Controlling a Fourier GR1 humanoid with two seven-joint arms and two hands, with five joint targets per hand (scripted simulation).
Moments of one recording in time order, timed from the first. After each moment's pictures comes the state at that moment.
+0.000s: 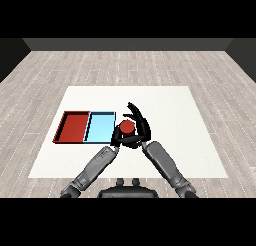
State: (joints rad) left arm -0.41 0.01 -0.57 -1.31 0.14 0.58 -0.19; right arm -0.45 -0.02 0.45 -1.46 -0.23 -0.37 -0.31
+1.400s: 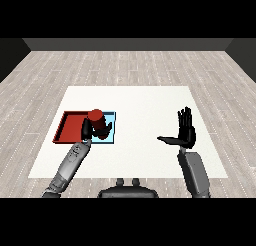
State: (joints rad) left arm -0.33 0.28 -0.32 -1.48 0.03 0.49 -0.05; right arm -0.12 -0.23 0.04 -1.63 -0.31 -0.17 -0.35
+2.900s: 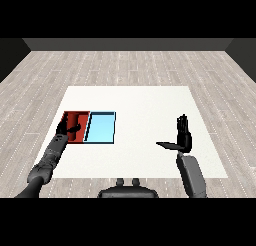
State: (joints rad) left arm -0.70 0.44 0.01 -0.22 -0.11 0.46 -0.11; right arm -0.06 -0.20 0.03 -1.50 -0.23 -0.13 -0.51
